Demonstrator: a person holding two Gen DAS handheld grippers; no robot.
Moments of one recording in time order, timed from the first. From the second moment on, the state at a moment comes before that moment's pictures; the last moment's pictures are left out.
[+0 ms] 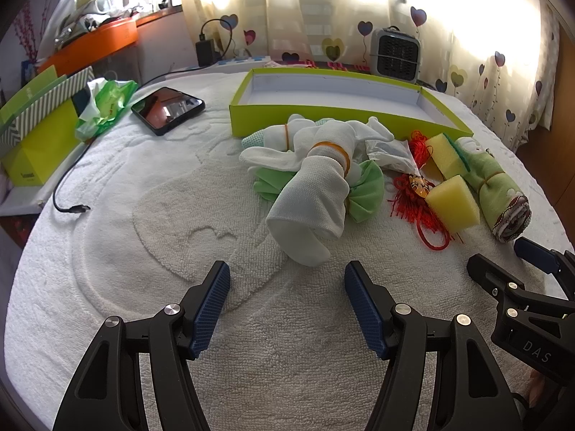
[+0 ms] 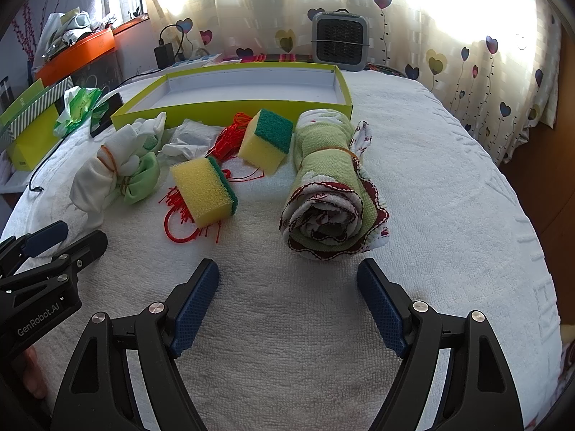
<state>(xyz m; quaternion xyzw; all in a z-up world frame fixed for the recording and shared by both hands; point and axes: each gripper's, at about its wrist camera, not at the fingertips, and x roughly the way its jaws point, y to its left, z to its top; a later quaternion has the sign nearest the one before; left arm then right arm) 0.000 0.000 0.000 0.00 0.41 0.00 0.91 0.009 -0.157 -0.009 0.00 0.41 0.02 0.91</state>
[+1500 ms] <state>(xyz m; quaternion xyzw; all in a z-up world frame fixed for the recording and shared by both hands) 0.018 0.025 0.047 -0.03 0.40 -0.08 0.91 0.019 -0.206 0.033 0.05 0.36 0.06 0.93</state>
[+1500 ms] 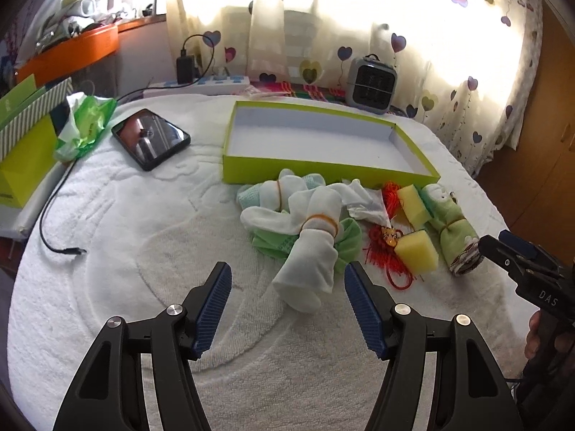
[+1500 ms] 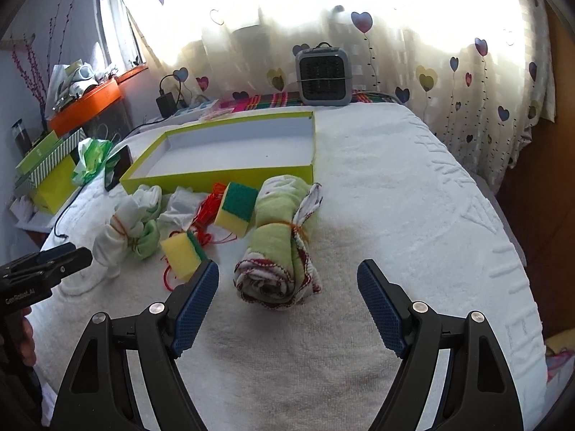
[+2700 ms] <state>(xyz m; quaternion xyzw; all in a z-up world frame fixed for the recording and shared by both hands) 0.061 0.010 0.033 -0.04 0.42 -0.11 0.90 0.064 -0.207 0.013 0.06 0.41 0.10 0.91</state>
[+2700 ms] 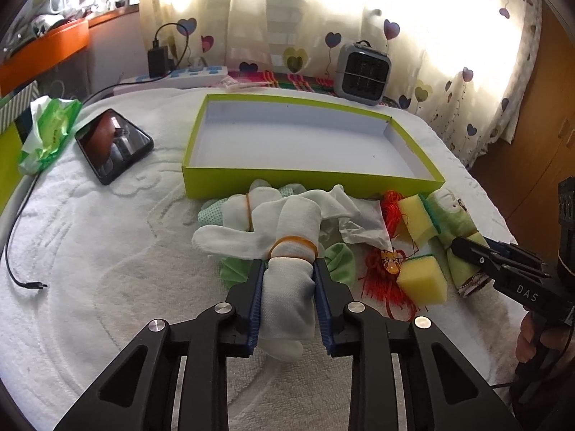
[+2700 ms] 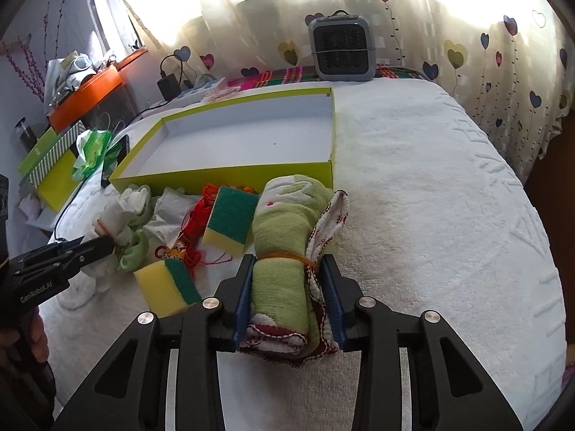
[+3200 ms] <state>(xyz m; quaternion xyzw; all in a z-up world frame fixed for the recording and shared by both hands) 0.059 0.025 0.064 -0.04 0.39 -0.10 0.91 0.058 -0.210 0.040 0.06 0.38 0.09 0.92</state>
